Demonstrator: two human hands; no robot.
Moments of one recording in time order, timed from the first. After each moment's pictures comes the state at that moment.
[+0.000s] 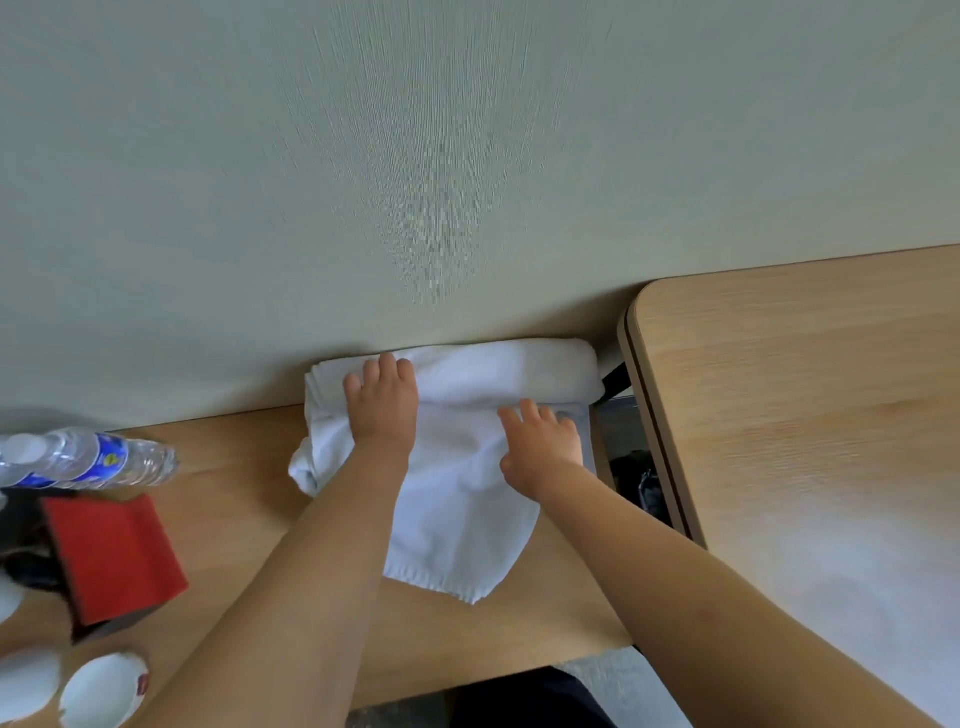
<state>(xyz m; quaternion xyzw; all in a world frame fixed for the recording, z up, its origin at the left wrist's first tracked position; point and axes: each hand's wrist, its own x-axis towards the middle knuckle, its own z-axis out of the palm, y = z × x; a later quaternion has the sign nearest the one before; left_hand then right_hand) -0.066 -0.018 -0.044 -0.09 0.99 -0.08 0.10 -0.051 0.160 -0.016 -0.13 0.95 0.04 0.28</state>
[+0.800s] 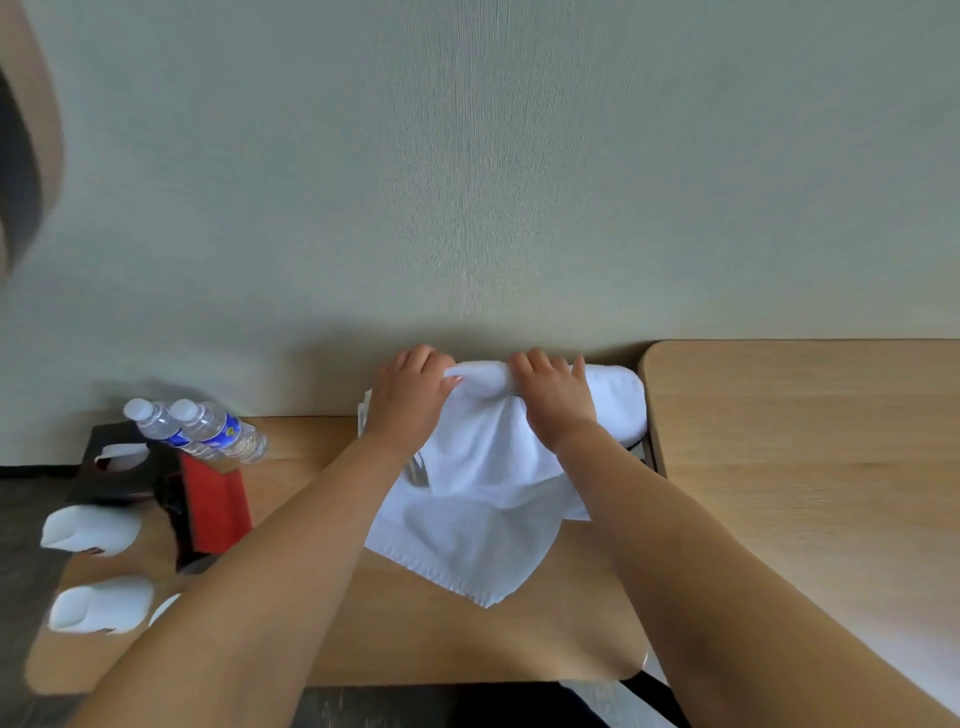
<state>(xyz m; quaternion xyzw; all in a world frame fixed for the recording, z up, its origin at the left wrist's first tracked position) -0.025 -0.049 0.081 0.04 0.98 0.11 -0.18 -0.072 0.138 0.099 -0.23 0.97 0.01 0.08</state>
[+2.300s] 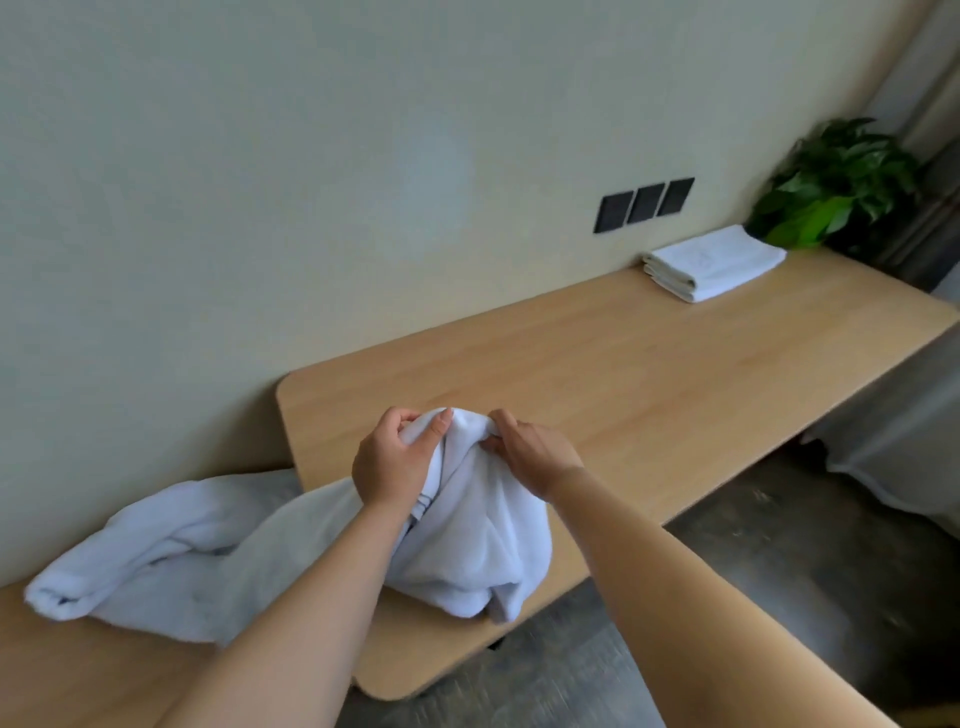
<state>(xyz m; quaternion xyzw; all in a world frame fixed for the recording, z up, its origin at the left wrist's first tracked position) 0.118 0.429 0.180 -0.07 0.86 0.49 -0.09 0.138 0.606 0.199 -0.05 0.99 -0.14 0.06</state>
